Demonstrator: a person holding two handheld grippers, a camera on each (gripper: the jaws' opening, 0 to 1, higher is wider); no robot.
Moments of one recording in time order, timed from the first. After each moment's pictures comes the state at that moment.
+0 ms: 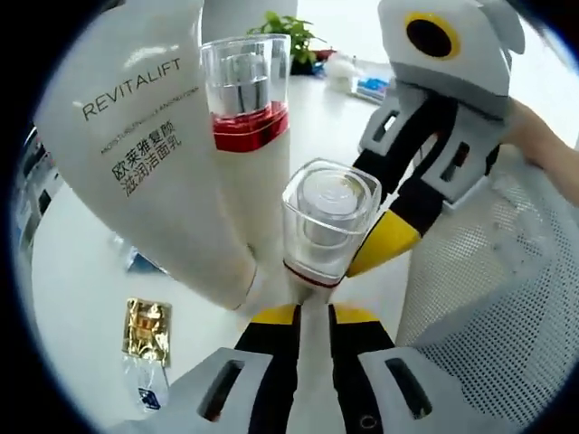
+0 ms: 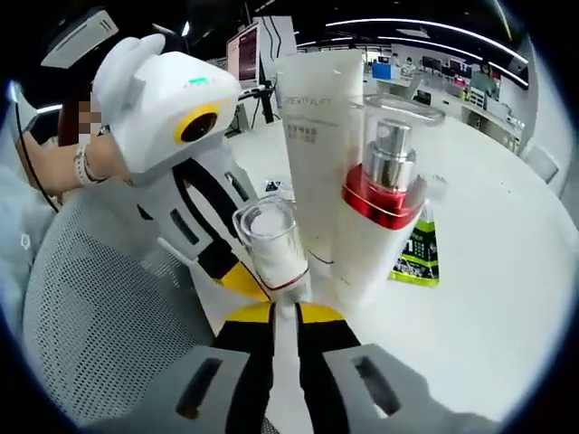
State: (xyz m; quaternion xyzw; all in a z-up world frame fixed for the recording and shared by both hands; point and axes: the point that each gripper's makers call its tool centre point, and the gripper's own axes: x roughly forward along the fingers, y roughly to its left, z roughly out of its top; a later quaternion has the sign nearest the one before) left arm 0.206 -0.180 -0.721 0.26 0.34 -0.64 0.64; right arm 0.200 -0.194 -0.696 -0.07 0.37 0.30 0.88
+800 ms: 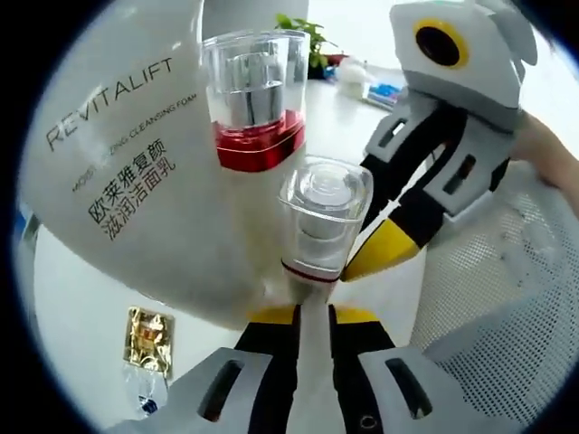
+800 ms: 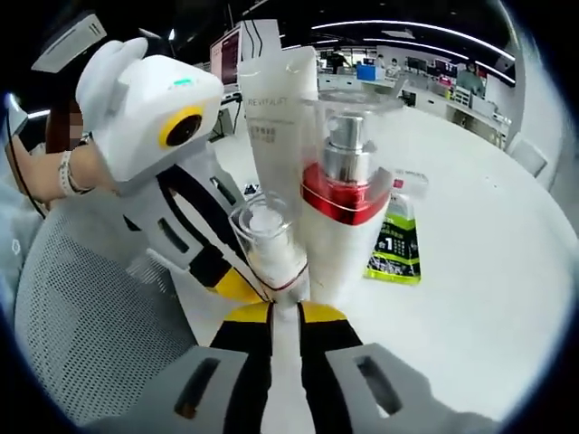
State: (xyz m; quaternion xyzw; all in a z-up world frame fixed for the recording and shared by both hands) left arm 0.214 -0.194 -0.721 0.25 0.33 -0.63 0.66; right arm 0.209 -0.210 -0.699 -0.07 0.36 0.27 0.89
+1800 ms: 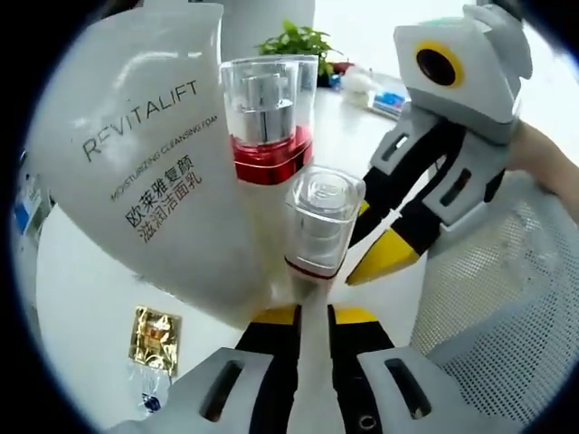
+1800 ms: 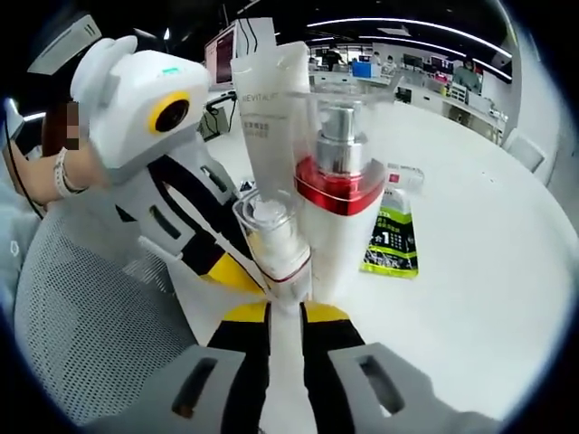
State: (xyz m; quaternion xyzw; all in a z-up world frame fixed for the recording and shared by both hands) left arm 0.217 -0.191 -0.710 0.24 0.32 -0.62 0.67; right arm 0.205 -0.213 -0.701 -0.06 0.37 0.26 0.89
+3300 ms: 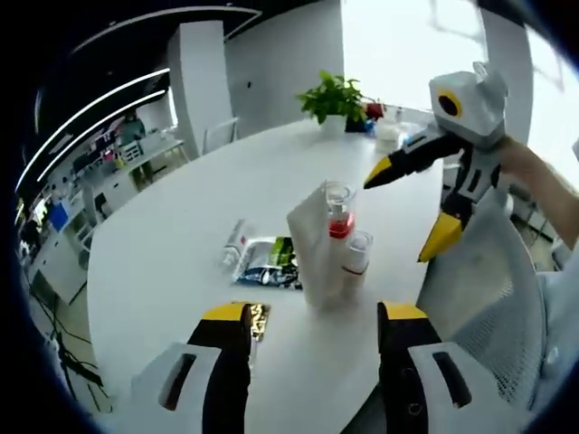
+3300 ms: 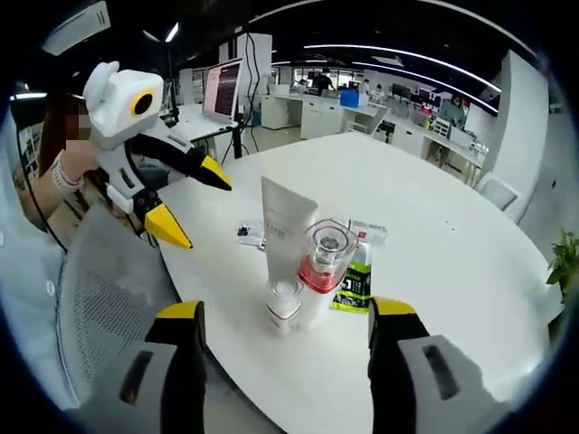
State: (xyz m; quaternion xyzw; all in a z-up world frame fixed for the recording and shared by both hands) left arm 0.246 -0.110 -0.597 0.21 0.24 -0.57 0.76; right arm 0.198 -0.215 -0.601 -0.12 0.32 0.21 0.92
